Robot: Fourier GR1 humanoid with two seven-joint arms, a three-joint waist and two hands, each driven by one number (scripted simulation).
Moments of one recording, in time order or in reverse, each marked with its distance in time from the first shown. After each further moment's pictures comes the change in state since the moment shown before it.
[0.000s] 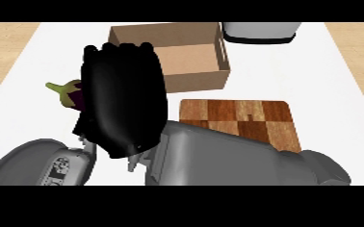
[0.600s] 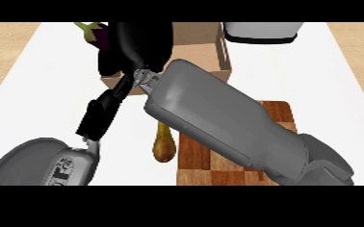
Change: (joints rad) left arm 0.000 -0.019 -0.007 0.000 -0.015 -0.008 -0.004; right arm -0.137 0.006 -0.142 0.383 -0.057 -0.162 -0.125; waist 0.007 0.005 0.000
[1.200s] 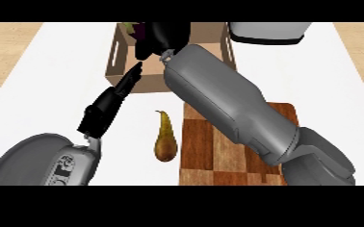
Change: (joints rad) left arm -0.022 -0.005 0.001 0.000 -0.006 -0.021 0.002; right arm -0.051 0.002 0.036 0.420 -0.090 -0.164 -0.184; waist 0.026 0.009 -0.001
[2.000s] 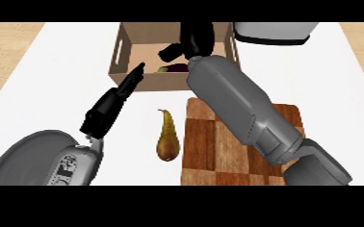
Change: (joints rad) left arm 0.001 -0.009 -0.004 0.007 -0.010 -0.008 -0.015; right arm 0.125 0.000 -0.148 0.133 -0.331 -0.261 -0.312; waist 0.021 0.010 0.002
